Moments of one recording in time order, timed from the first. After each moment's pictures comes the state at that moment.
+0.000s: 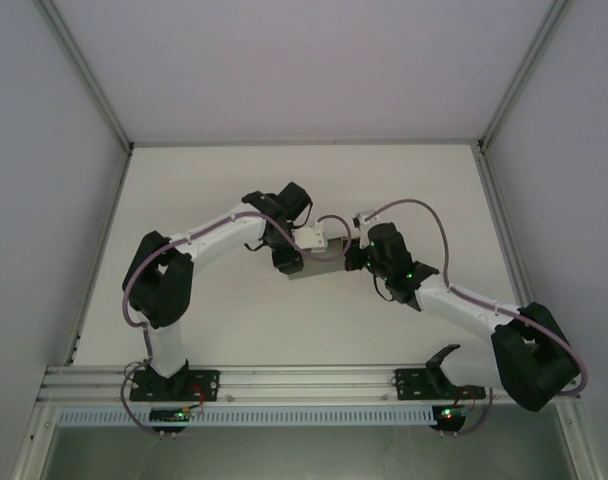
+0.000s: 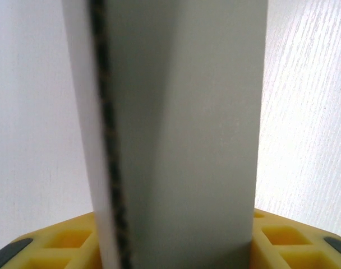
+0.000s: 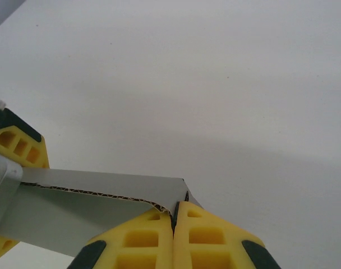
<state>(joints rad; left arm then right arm) -0.73 1.85 1.46 -0.94 0.13 0.65 0.60 1.24 0.57 0.15 0.03 0.30</state>
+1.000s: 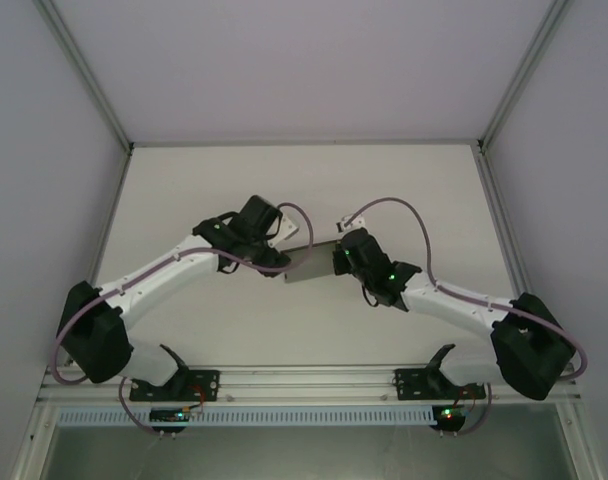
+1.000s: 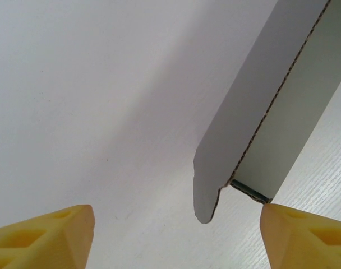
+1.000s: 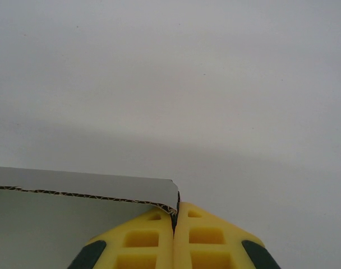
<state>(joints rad) -0.75 1.42 1.13 -0.72 -0.10 0.15 0.78 1.29 0.69 -0.04 0.35 0.31</state>
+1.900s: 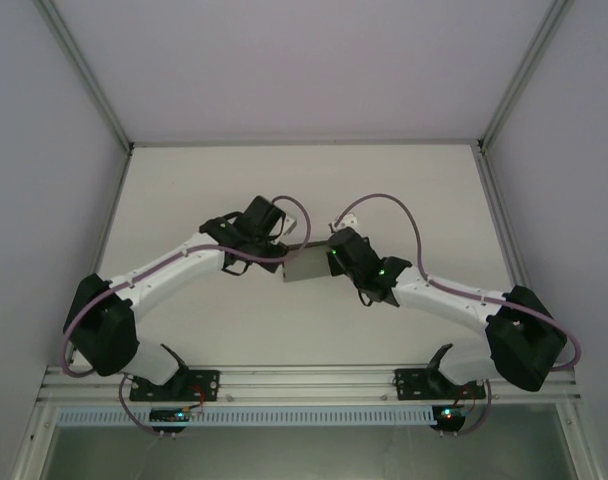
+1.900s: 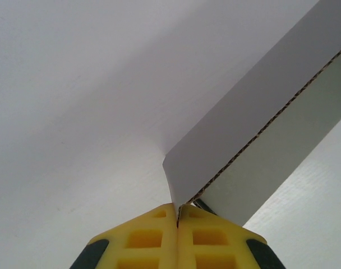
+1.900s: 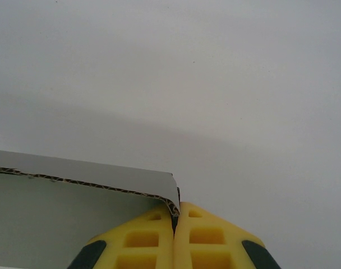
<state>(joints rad) -0.73 1.47 1.14 -0.71 -0.01 -0.14 0.84 1.35 0.78 -0.19 0.46 0.32</state>
